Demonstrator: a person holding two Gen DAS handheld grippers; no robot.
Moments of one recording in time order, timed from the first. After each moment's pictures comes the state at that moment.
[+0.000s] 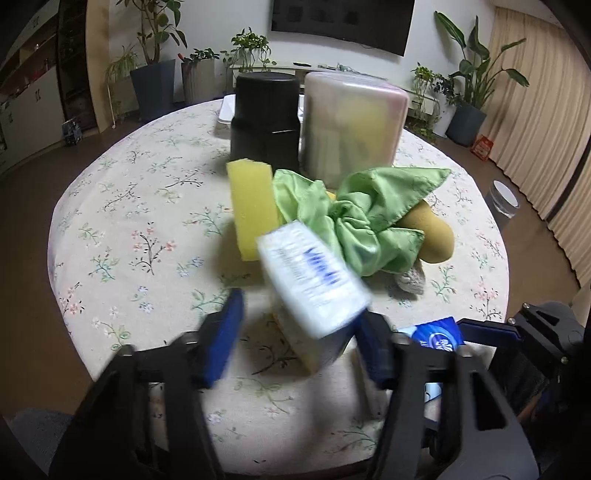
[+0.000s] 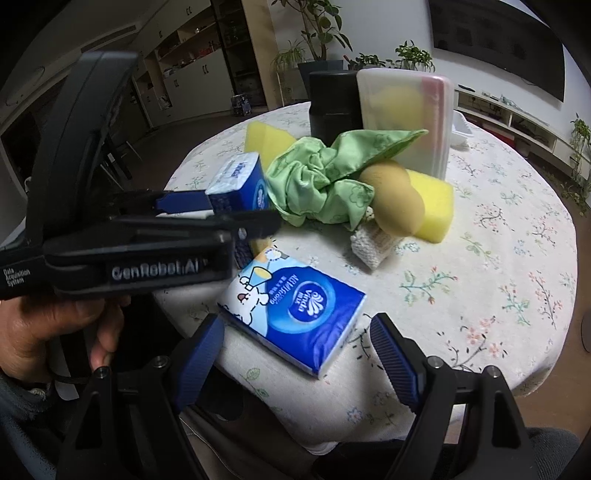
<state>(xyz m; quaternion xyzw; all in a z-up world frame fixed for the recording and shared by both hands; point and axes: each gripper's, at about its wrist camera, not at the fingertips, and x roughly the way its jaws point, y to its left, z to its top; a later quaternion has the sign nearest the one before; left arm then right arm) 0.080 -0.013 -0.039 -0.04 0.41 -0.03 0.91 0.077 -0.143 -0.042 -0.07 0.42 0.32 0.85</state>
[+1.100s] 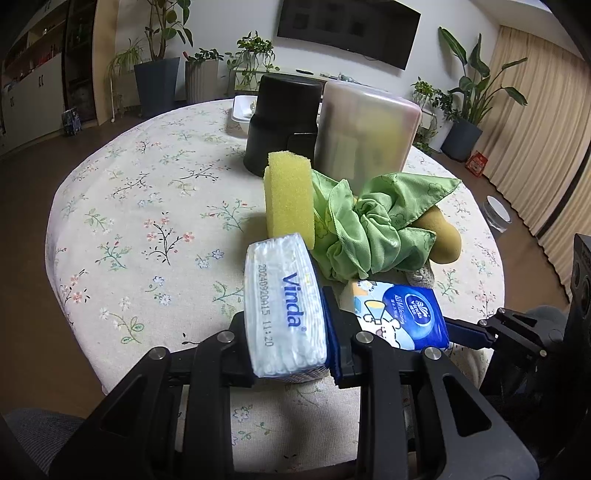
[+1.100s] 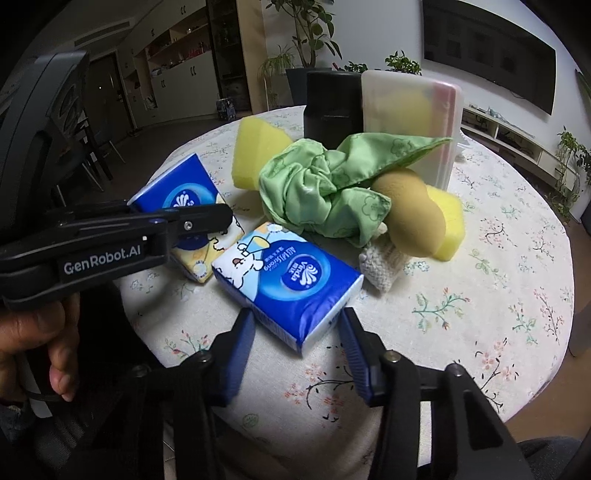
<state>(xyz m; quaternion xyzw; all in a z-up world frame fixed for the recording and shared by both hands) 0.068 0.013 -0.042 -0.07 0.39 -0.04 0.92 0.089 -0.120 -0.054 -0.09 0.40 0.28 0.87</state>
